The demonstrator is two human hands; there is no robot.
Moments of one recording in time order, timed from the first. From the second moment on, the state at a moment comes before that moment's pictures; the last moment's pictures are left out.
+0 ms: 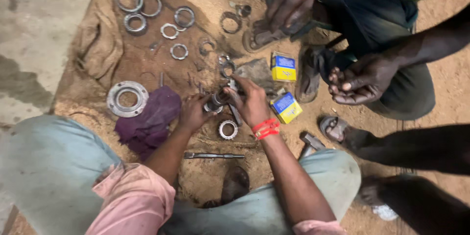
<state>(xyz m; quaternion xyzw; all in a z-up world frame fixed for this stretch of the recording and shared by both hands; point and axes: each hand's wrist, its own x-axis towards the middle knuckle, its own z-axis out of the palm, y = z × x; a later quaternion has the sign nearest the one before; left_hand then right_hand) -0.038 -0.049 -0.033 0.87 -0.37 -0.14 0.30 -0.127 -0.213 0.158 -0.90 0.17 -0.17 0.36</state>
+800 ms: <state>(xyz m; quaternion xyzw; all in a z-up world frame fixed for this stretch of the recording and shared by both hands) 0.010 -0.079 -0.014 0.81 -0.26 -0.15 0.51 -0.131 -0.187 0.162 -0.91 0.22 -0.25 0.25</state>
